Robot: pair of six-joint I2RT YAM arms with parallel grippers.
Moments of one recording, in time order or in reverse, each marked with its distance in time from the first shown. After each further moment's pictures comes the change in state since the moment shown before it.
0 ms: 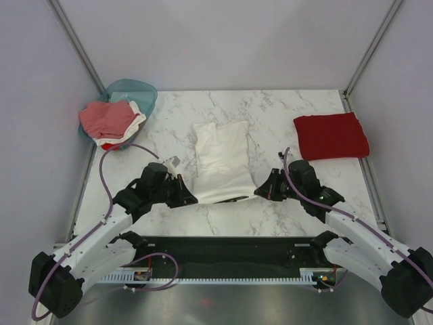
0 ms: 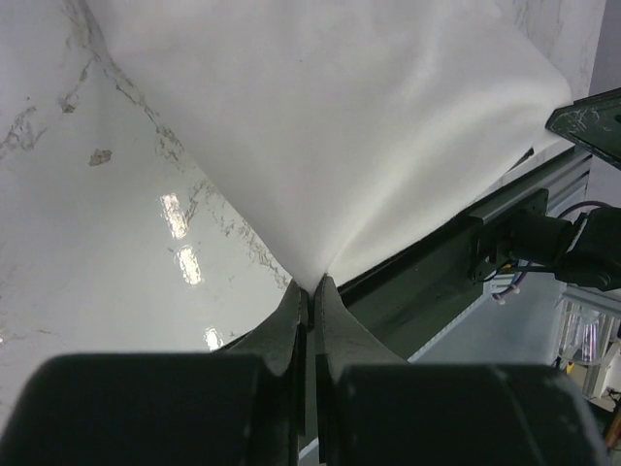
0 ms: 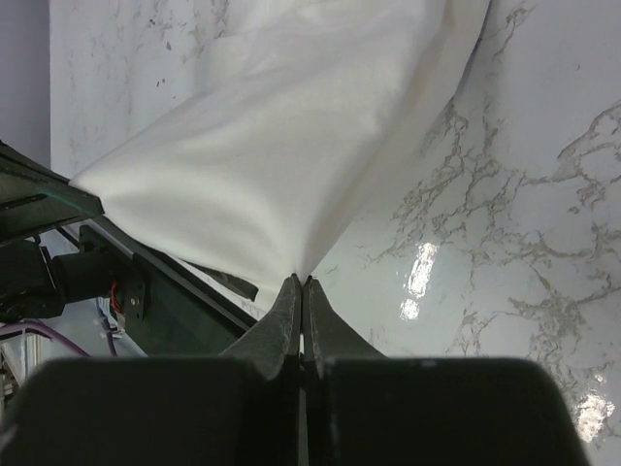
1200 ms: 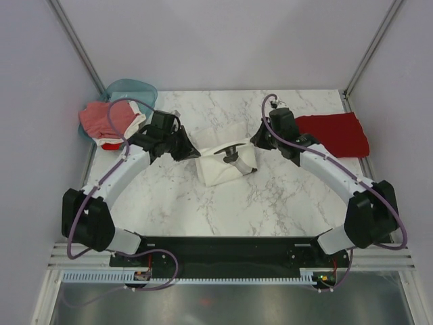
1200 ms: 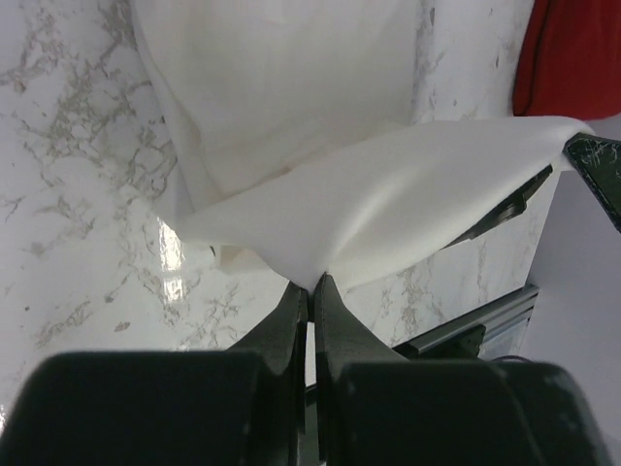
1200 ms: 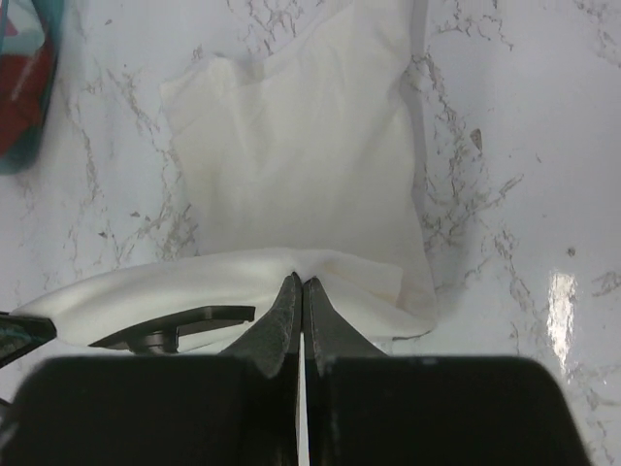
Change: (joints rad) left arm 0.154 0.539 0.578 -0.105 -0.050 -0.012; right arm -0.073 0.529 0.588 -0.032 0.296 -0.076
